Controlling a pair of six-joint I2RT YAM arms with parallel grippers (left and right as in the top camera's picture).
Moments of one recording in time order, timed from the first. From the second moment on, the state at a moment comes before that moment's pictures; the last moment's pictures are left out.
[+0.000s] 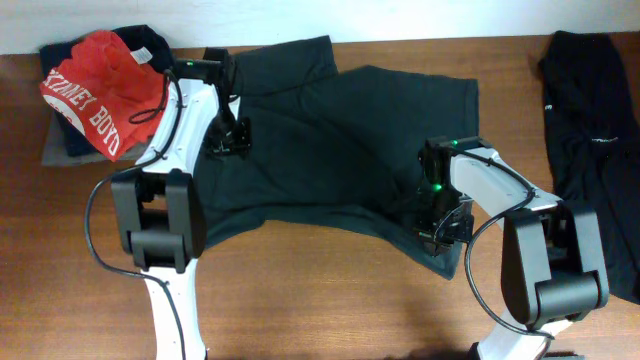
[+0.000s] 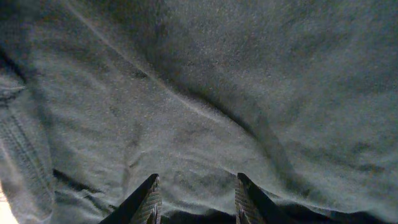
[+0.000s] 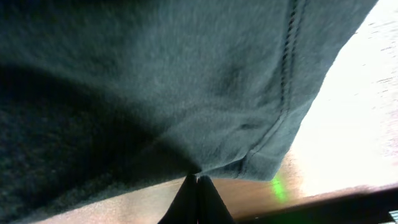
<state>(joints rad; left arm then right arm) -0.13 2.32 2.05 -1.32 0.03 -0.17 0.15 1.87 1.16 -1.22 -0.10 0.50</state>
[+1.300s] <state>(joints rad) -0.13 2.35 2.05 -1.25 0.01 -0.17 -0.11 1.85 0.97 -1.14 -0.06 0.59</state>
